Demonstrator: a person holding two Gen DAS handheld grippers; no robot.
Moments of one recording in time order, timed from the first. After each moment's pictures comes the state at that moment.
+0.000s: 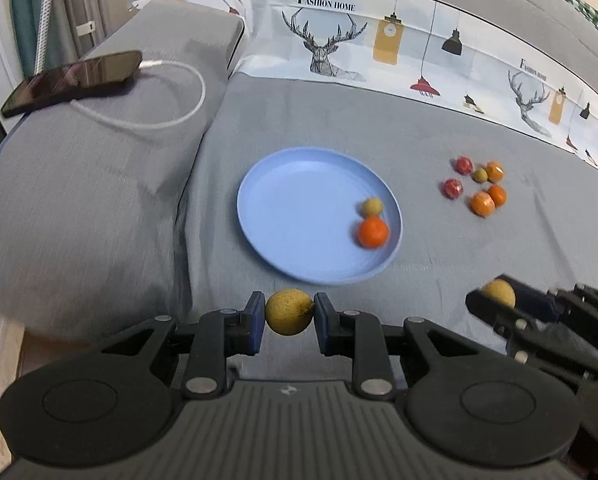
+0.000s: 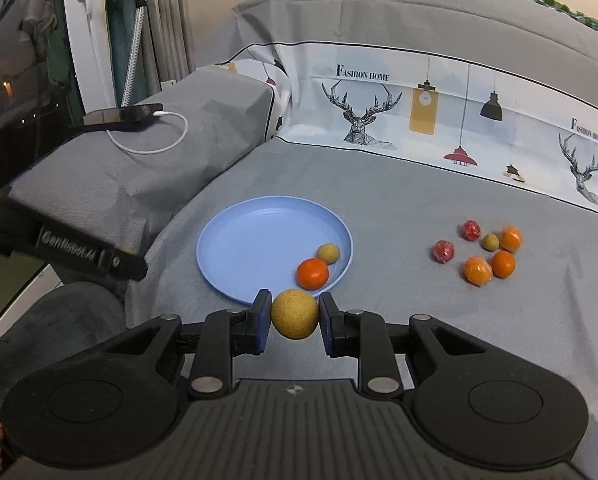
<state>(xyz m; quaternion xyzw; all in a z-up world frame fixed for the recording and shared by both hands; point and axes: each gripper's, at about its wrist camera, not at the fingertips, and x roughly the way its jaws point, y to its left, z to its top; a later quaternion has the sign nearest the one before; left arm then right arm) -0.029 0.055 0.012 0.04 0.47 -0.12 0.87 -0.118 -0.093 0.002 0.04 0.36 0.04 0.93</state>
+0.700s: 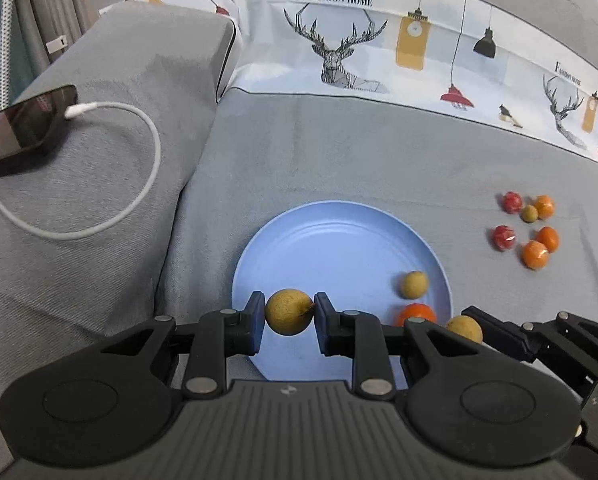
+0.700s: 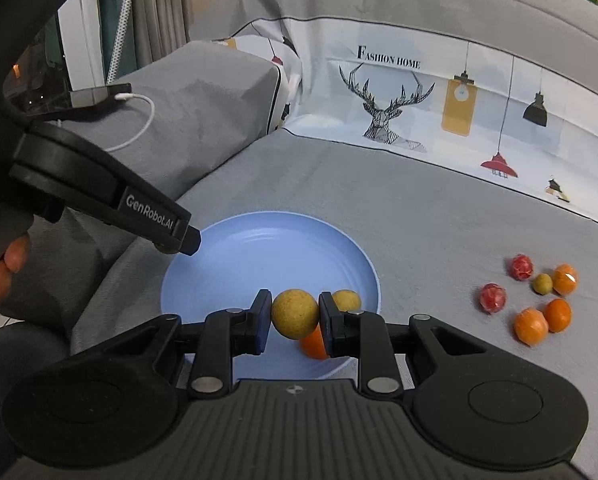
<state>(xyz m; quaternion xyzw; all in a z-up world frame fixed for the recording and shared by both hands) 0.092 0.026 -0.030 0.06 0.47 -0.11 0.87 -0.003 -0.082 -0.045 0.02 0.37 0.06 0.93</state>
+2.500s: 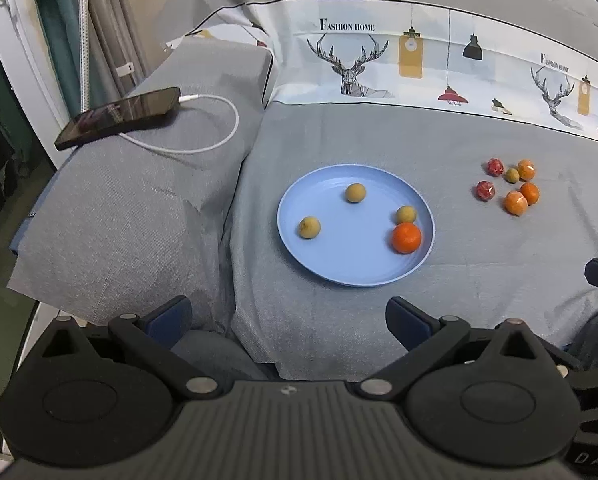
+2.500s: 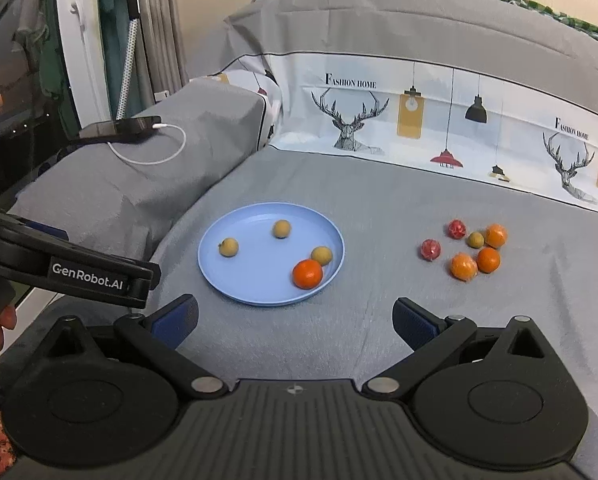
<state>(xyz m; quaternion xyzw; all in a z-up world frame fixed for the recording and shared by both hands) -0.069 0.044 0.021 0.10 0.42 -0.05 0.90 -0.146 -0.096 0.020 0.05 0.35 0.03 0.94</state>
